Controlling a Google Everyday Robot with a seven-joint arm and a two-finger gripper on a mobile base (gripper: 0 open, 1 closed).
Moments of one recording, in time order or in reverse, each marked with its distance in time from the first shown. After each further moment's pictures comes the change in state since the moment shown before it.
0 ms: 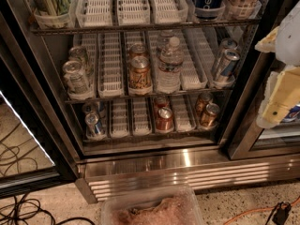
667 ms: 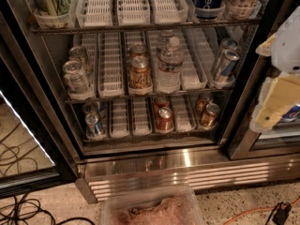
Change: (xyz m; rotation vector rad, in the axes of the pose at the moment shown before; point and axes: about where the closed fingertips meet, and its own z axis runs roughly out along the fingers) arm -0.003 0.005 0.008 0.031 0.008 0.040
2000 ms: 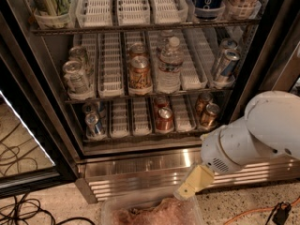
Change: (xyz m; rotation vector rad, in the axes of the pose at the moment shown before) arm -0.037 0.127 0.202 -0.207 -0.237 0.301
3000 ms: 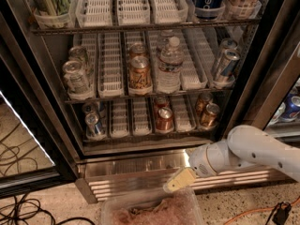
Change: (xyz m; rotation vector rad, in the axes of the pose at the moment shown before) arm 0.028 -0.049 0.151 -0.168 -0.213 0.128
